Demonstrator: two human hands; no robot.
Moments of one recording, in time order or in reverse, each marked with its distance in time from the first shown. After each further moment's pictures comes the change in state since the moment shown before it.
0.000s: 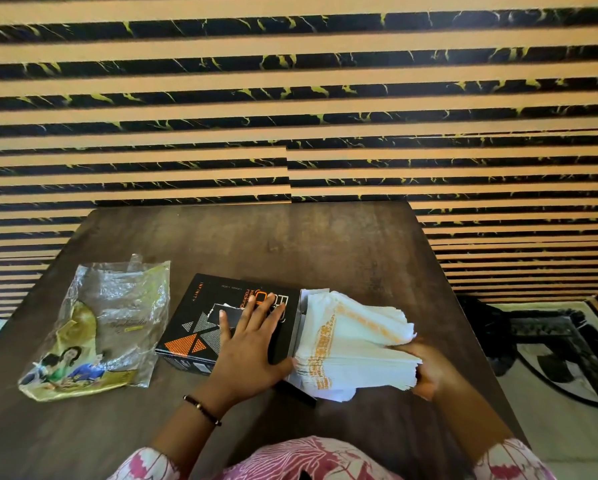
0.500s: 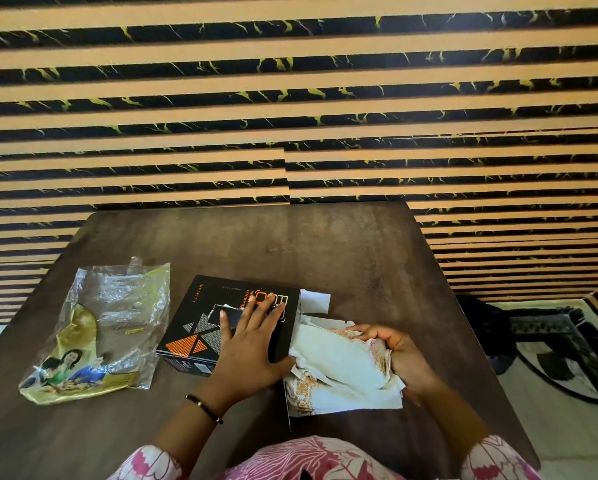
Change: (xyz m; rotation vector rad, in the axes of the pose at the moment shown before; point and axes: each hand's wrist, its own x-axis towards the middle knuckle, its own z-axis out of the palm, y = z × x) left_hand 0.001 -0.003 0.002 -0.056 0.012 0.009; right_hand 0.005 0.014 0.028 -0.091 -0.020 -0.306
